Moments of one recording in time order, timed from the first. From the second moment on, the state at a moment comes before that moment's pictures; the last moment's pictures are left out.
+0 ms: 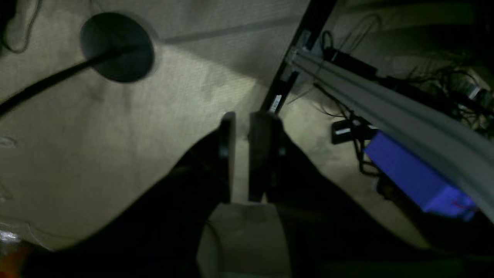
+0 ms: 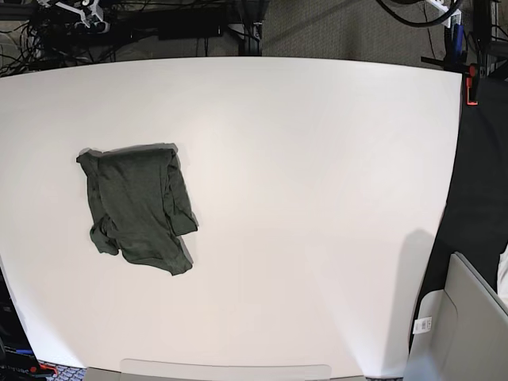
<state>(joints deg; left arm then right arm) 51.5 -14.4 -31.2 93.5 -40.0 -14.1 50.5 -42.2 13.4 24.4 93.2 1.9 38.8 -59.5</state>
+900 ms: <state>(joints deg) 33.8 -14.7 -12.1 63.6 -38.1 -13.9 42.2 -20.5 10.2 15.6 55.8 -5.1 38.7 -43.7</state>
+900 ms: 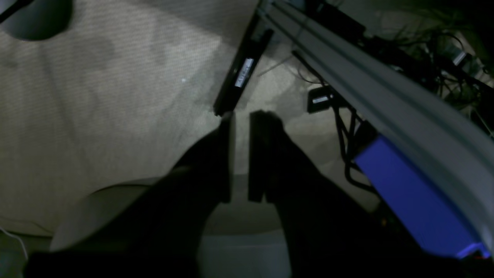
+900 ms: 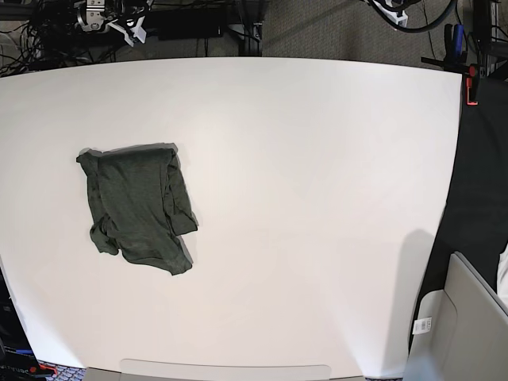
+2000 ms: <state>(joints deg) 20.9 -8.4 17.8 40.8 -37.9 3.3 29.8 -14.4 -5.4 15.6 38.2 -24.1 16.3 -21.8</state>
